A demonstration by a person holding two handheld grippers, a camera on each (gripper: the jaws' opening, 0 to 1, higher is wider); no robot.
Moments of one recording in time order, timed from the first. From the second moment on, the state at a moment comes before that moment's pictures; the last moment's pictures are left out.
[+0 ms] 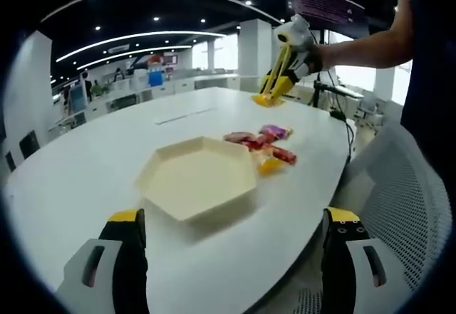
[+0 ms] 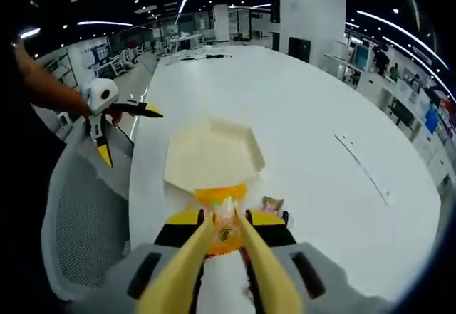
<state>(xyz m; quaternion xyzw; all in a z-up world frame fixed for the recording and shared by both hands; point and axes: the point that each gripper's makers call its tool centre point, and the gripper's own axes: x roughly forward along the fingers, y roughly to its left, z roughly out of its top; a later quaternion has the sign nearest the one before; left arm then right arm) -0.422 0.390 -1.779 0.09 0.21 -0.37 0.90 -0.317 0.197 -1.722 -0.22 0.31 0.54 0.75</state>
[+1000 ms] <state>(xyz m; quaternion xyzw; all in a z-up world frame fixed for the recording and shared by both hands) -0.421 0.392 -1.781 0.10 0.22 -0.37 0.90 -0.281 0.314 -1.707 -0.25 0.28 0.58 0.72</state>
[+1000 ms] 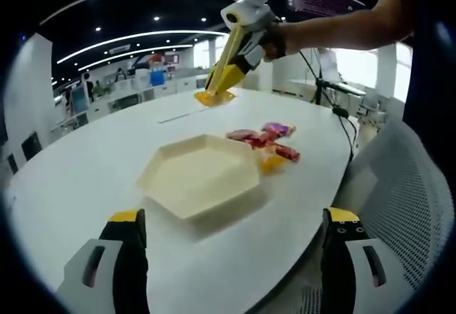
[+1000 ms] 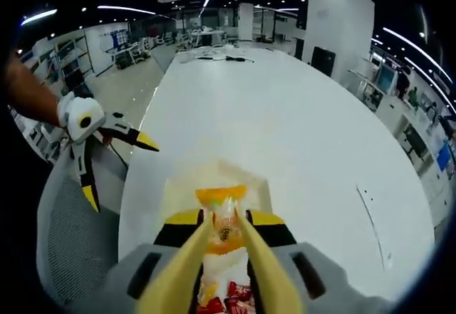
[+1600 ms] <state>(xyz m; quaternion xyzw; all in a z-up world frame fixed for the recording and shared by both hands) -0.419 0.395 -1.782 0.10 0.22 -0.36 0.90 -0.278 0.341 -1.708 -0.26 0.27 0.59 0.71</state>
